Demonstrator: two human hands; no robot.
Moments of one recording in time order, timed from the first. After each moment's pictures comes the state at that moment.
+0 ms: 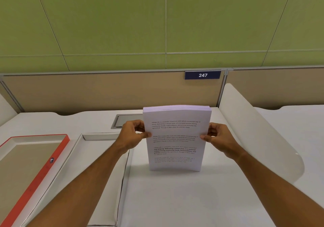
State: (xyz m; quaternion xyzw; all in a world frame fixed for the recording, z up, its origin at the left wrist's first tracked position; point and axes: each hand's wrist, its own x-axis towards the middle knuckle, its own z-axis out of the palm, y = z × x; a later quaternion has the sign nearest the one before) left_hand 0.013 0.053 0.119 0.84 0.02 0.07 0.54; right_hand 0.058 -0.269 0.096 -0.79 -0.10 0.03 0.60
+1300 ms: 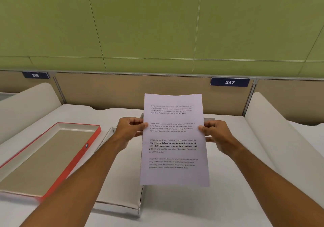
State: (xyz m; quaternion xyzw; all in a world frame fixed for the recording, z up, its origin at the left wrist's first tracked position) left_hand -0.045 0.121 0.149 0.70 0.16 0.12 0.69; right_hand 0.040 -0.180 0.138 -0.73 -0.09 0.11 0.66
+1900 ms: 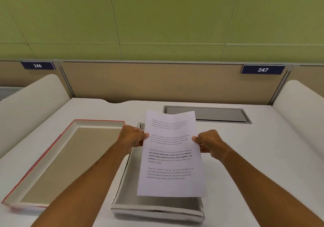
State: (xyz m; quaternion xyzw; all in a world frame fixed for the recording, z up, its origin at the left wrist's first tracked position) left_hand -0.045 0.302 0.092 0.72 0.30 0.02 0.63; right_hand 0.016 0.036 0.079 -0.78 0.11 0.18 0.59
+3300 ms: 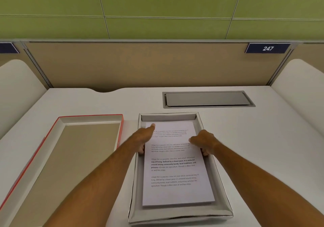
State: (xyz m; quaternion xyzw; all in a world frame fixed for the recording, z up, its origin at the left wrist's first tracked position) left_hand 0.004 0.331 0.044 0.76 0.30 -0.25 0.52; right_hand 0.026 0.109 0.032 -0.91 0.13 0.23 0.31
